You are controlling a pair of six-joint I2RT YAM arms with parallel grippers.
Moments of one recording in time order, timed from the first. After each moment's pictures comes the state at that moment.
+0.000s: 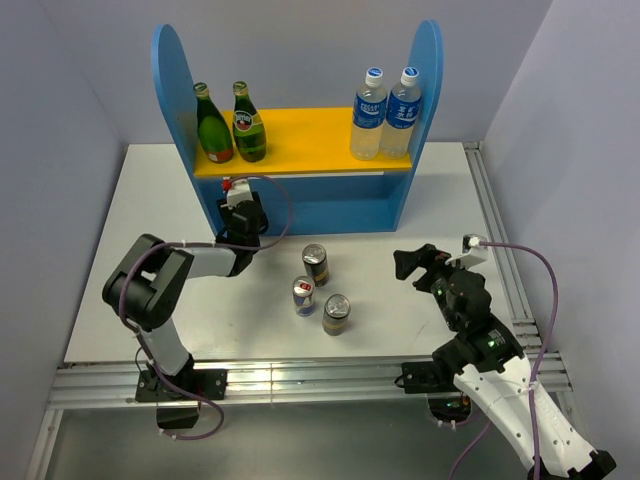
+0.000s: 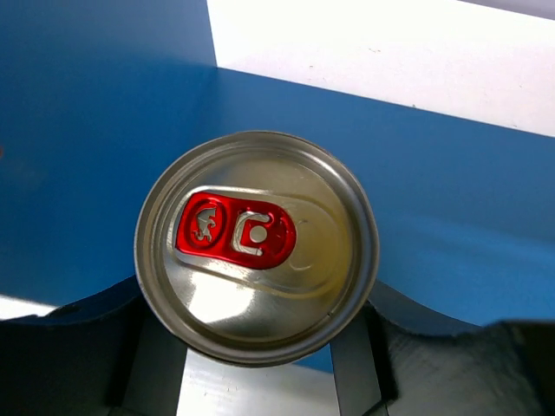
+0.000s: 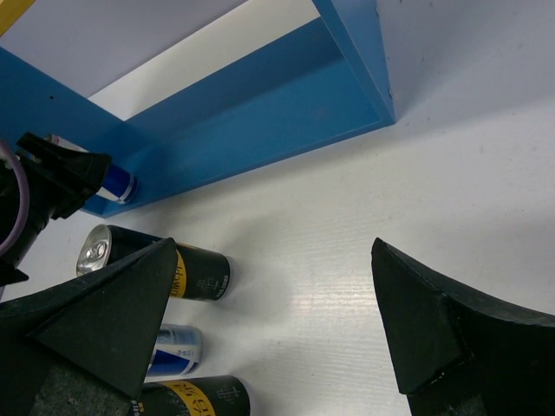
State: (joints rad) left arm -0.51 1.74 0.77 0.62 -0.70 -0.31; right arm 0.48 0.29 0.42 -0.37 0.31 0.66
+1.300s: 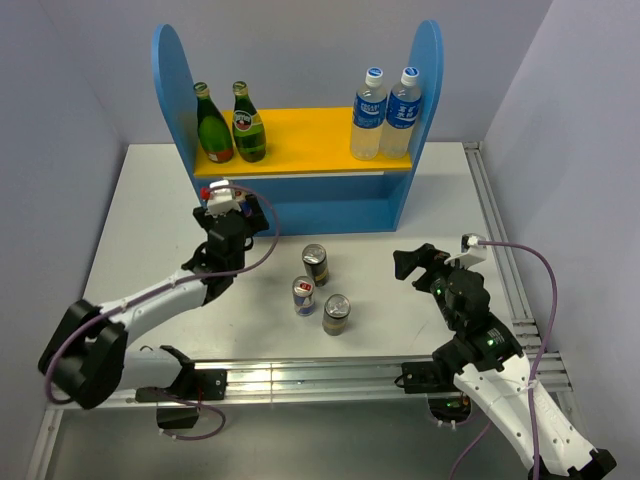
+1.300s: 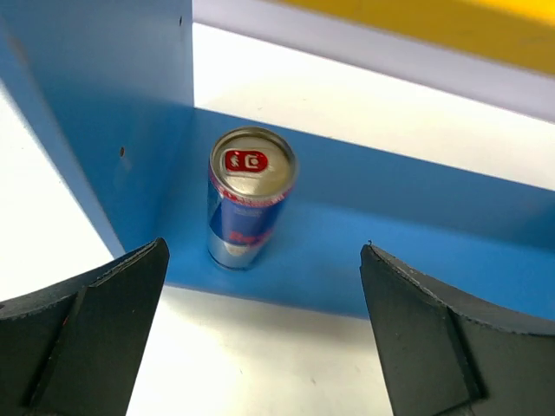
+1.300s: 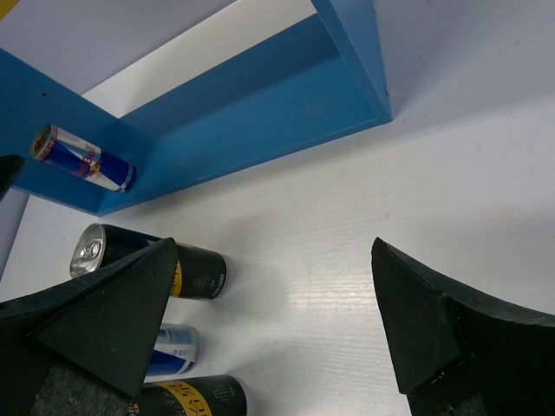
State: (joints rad) left arm -0.59 1.31 0.65 0.44 -0.68 -0.37; right arm 0.48 0.31 0.42 -0.37 0.31 0.65
